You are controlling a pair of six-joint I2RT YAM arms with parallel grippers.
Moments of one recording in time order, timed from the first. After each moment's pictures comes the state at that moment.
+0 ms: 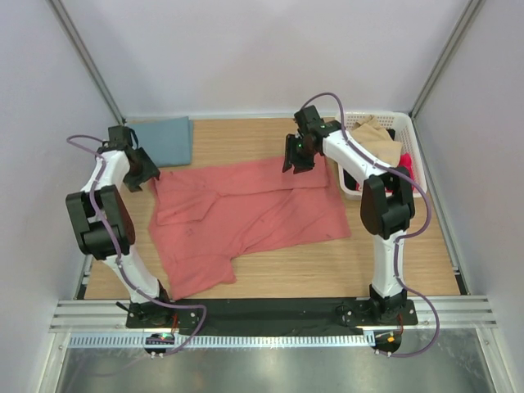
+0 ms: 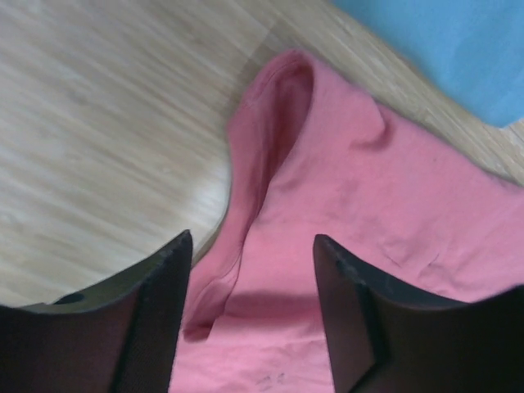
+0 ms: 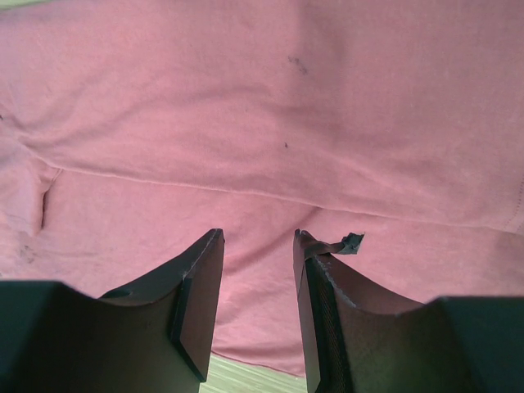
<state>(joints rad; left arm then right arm) 0.23 1.79 1.39 -0.69 -0.04 -0.42 0.41 2.07 1.81 -0.79 -0.14 0.45</state>
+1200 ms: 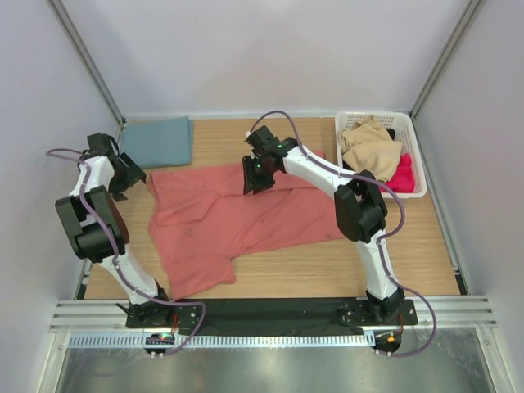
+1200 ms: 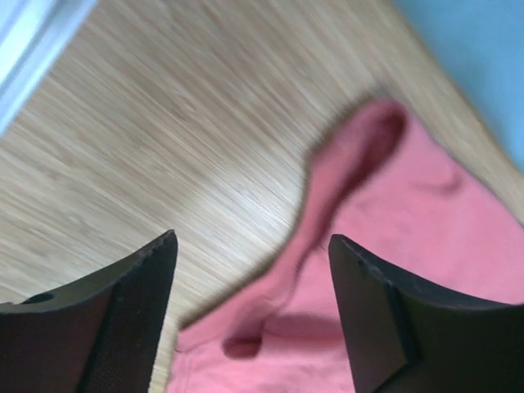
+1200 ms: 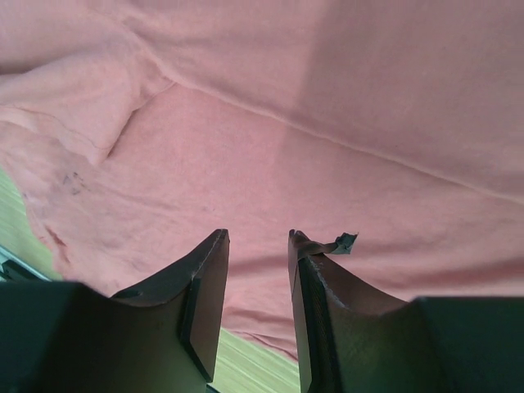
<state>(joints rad) 0.37 1.86 1.40 -0.67 -0.02 -0.44 0.67 2.17 1.86 -0.73 -0.21 0.49</state>
